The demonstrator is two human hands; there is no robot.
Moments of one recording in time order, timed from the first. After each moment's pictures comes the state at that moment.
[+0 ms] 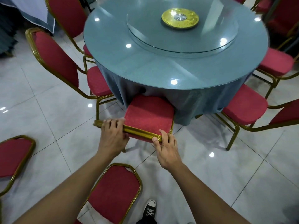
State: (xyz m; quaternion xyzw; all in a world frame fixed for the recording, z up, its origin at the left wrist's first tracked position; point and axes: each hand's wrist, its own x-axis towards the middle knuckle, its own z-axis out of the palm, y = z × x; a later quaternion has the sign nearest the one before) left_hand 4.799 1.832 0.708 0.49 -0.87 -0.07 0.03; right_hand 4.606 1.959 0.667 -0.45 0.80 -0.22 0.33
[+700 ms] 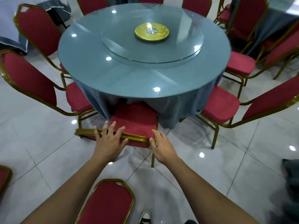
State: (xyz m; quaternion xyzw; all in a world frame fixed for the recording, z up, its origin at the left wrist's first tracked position) left_hand 4.739 1.825 0.713 0.45 -0.89 -0.06 -0.05; right_hand 4.540 1.949 0.683 -0.45 0.82 -0.22 0.29
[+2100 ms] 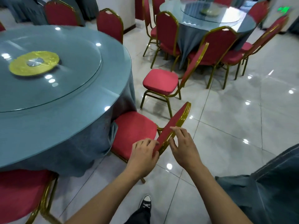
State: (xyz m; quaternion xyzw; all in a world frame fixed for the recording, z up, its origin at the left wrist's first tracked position) left_hand 3.915 2.069 0.743 0.24 -0.94 -0.24 0.06; right_hand 3.772 2.187 0.746 -0.38 0.88 -0.27 0.06
